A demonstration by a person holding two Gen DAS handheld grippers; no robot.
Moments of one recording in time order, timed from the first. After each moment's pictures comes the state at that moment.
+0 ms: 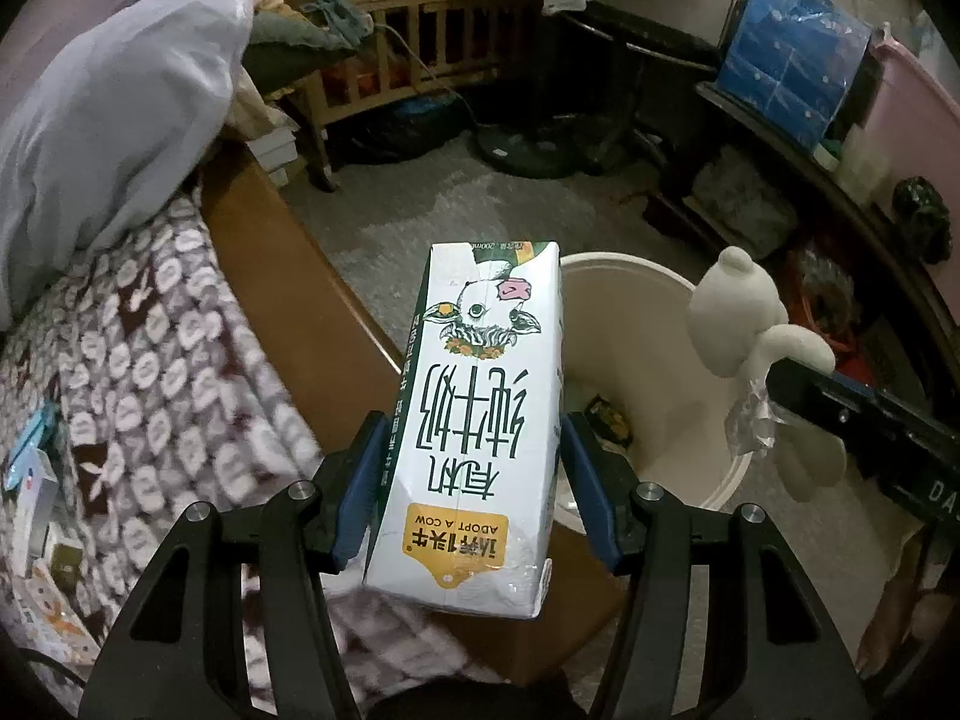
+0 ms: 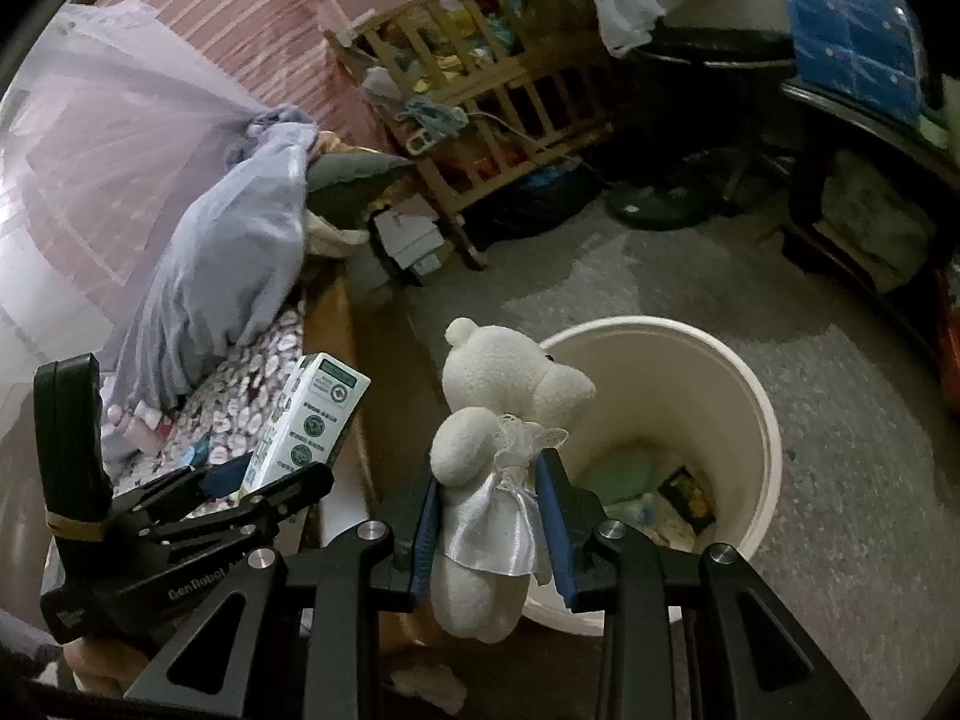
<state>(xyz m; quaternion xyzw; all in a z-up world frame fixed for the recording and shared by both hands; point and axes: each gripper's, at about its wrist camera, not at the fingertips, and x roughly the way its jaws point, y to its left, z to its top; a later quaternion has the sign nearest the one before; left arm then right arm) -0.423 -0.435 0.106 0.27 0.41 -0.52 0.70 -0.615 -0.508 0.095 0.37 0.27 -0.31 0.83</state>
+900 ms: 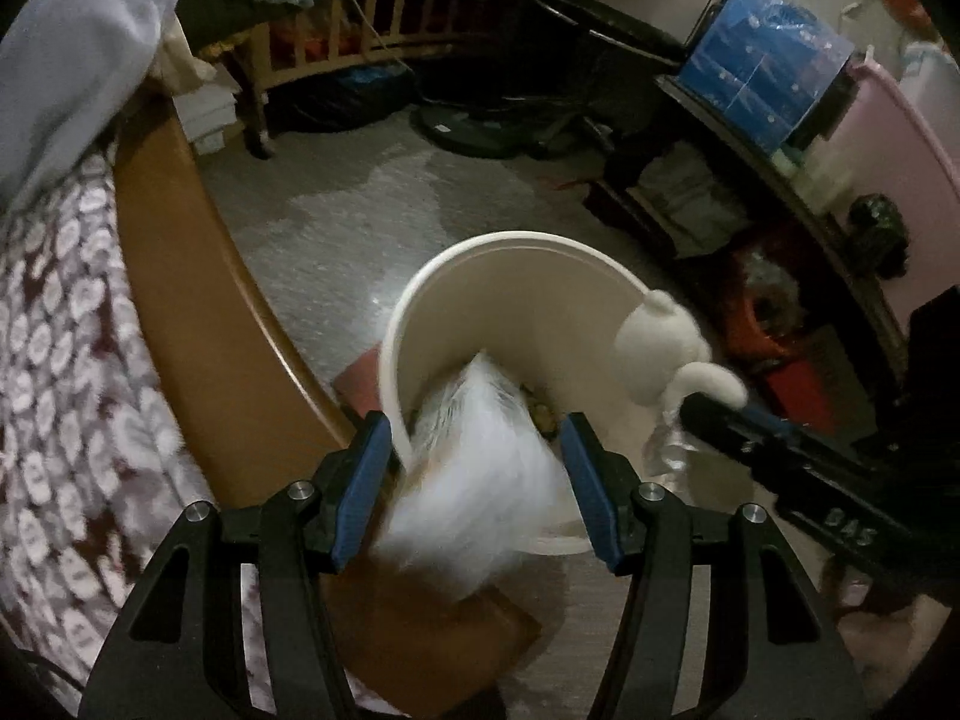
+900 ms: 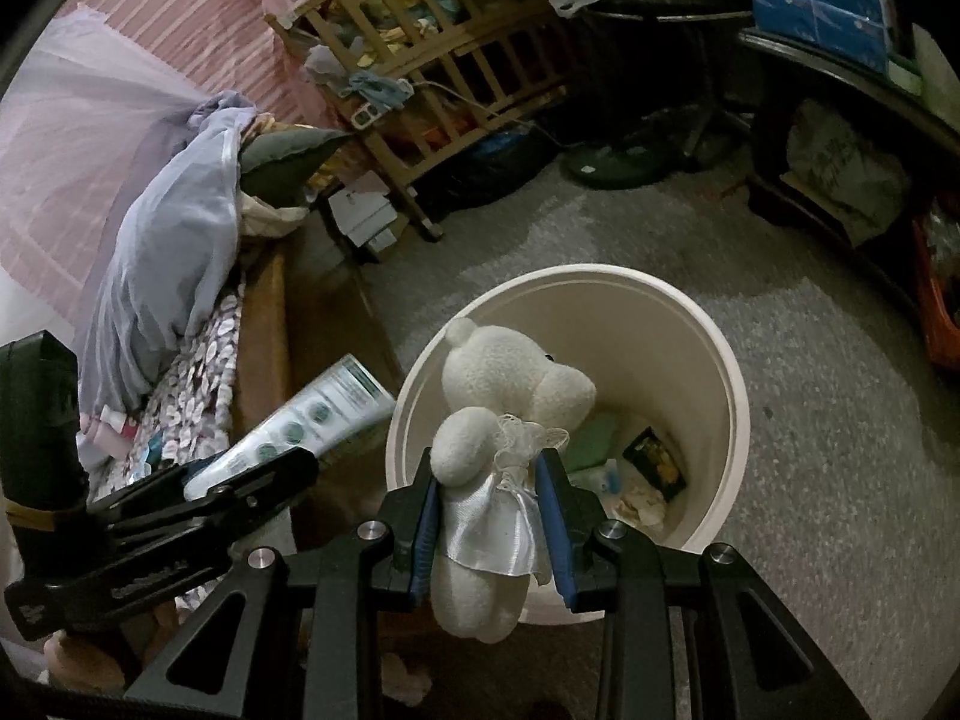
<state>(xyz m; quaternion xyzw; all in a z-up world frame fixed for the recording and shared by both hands) -0.434 -0.458 0.083 0.23 0.47 -0.57 0.64 -0.623 -0.523 0.058 0.40 0.30 -0.34 0.79</state>
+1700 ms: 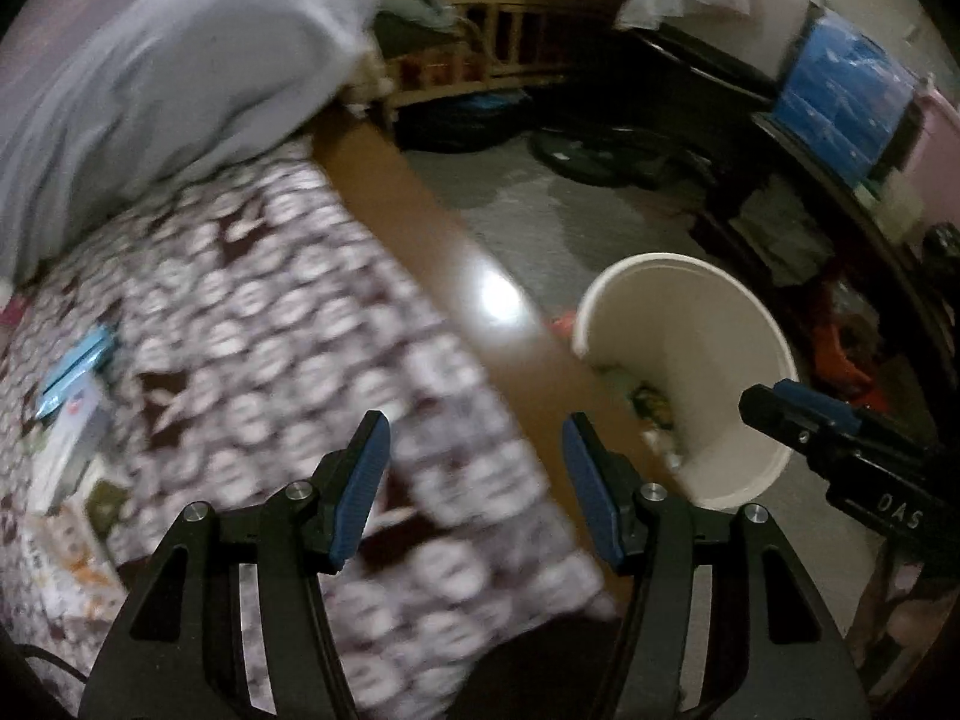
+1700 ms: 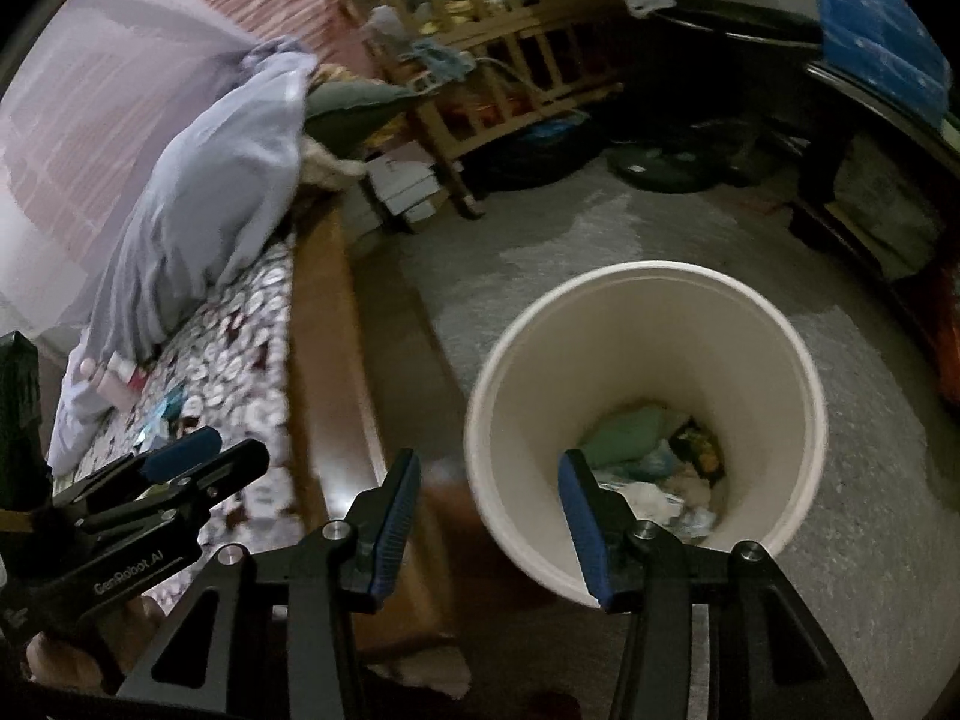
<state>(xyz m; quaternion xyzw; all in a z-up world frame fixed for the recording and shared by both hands) -0.361 -0.363 0.109 0.24 0.43 -0.47 0.73 -0.551 -0.478 0.077 0.36 0.34 -0.29 0.82</state>
